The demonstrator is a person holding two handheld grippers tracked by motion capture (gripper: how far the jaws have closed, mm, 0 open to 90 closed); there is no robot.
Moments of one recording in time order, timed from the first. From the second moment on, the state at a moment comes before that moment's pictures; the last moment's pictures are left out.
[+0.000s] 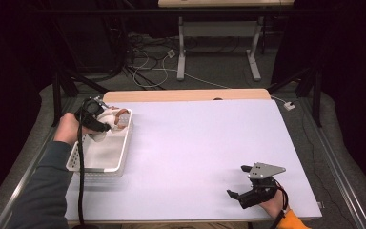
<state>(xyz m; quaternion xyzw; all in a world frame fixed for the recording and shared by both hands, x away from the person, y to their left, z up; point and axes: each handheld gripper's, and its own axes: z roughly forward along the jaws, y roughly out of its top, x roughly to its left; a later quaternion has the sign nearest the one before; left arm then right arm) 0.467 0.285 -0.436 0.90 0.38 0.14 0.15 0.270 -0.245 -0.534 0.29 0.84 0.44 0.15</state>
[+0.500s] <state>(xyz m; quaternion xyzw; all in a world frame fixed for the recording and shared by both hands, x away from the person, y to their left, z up) 0.463 0.261 -0.406 0.91 0.34 0.16 0.16 0.270 -0.245 -0.533 0.29 0.84 0.44 0.15</state>
